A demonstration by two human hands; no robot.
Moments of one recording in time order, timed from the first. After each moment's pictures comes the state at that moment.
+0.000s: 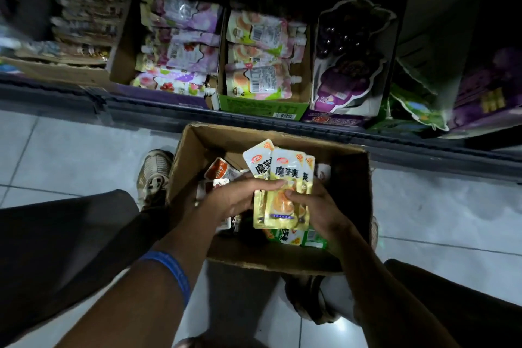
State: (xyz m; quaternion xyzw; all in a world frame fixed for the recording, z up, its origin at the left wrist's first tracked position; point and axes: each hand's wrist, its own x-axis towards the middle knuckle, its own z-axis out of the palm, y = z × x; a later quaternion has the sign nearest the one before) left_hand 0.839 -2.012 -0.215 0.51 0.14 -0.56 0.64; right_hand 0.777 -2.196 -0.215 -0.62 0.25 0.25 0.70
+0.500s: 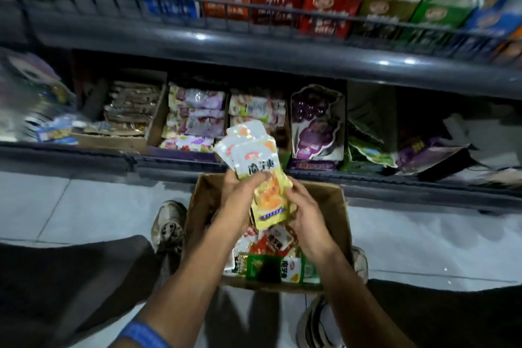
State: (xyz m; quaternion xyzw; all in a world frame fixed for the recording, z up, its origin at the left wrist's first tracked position) left_hand 0.825 -2.026 -0.067 0.55 0.22 -0.15 0.79; right_hand 0.774 -2.150 -0.083 -0.55 0.25 0.11 0.79
